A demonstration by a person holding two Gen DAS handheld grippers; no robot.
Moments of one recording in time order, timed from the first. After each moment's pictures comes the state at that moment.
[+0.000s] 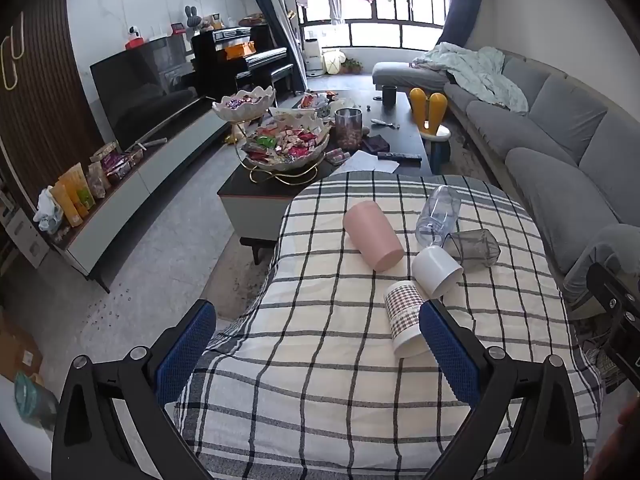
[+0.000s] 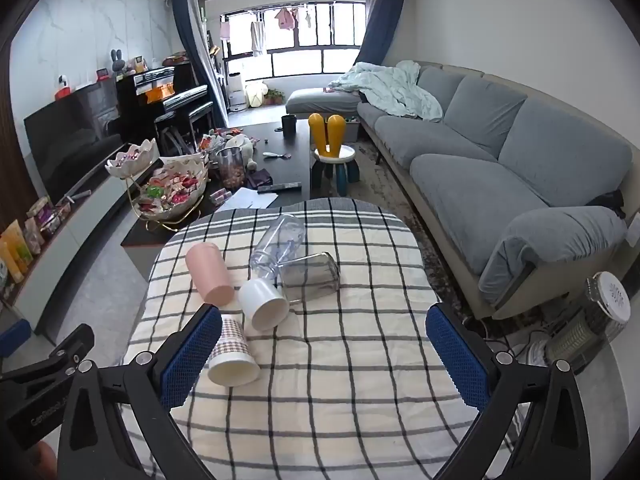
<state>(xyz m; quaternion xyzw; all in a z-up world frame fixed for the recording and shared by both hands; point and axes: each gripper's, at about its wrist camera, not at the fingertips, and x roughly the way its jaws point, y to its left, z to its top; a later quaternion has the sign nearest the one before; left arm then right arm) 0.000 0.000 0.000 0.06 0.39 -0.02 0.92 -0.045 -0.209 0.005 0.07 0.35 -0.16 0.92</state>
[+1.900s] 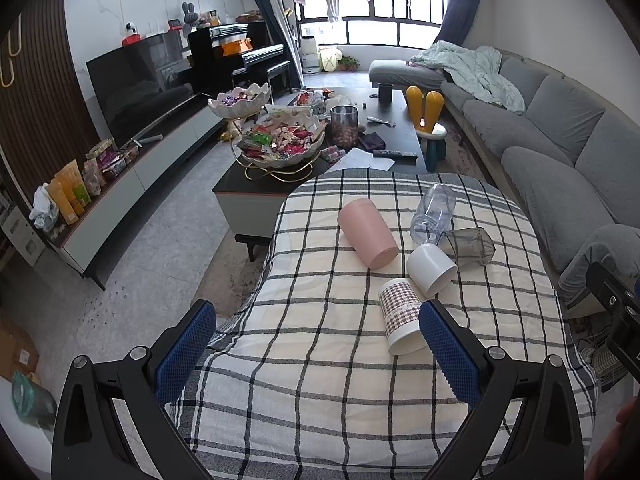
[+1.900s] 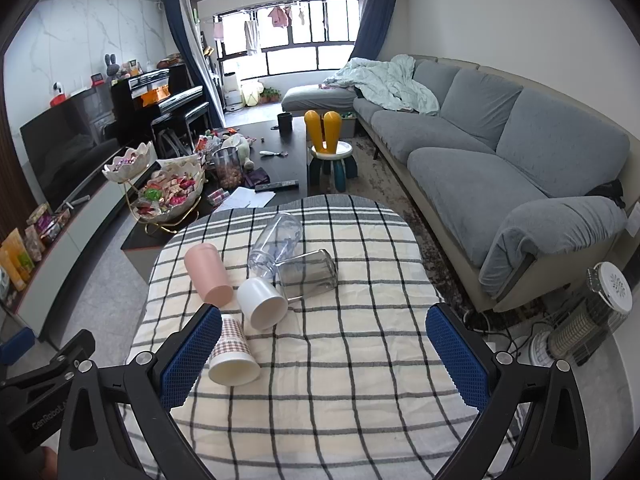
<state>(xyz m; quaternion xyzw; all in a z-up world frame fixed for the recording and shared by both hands) -0.004 -0.003 0.001 0.06 0.40 -0.03 0.92 -0.047 -0.213 0.004 0.08 0.35 -0.16 0.92</state>
